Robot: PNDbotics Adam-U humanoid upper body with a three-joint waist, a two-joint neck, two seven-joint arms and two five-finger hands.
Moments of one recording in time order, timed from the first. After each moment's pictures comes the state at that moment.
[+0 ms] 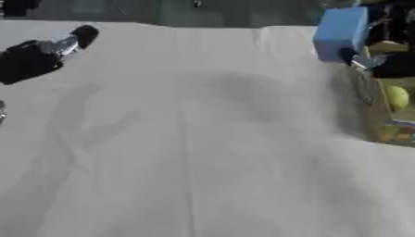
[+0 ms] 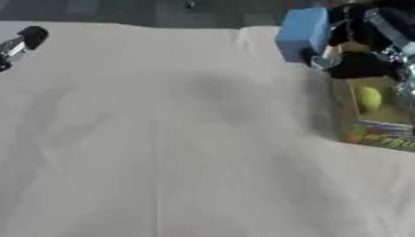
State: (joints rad) left arm -0.64 0.49 -0.16 -1.80 -0.26 0.29 0.25; right arm -0.42 -0.78 -0.04 -1.76 -0.02 0.17 0.09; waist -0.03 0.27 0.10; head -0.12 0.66
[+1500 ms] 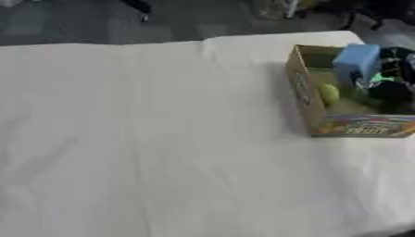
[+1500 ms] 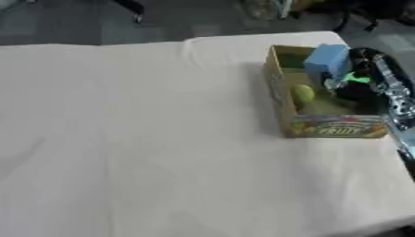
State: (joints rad) left arm -0.60 0.50 -0.13 -1.82 -0.22 0.29 0.32; right arm -0.20 -0.79 -0.23 -1.55 0.03 0.15 -0.08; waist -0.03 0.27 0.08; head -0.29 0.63
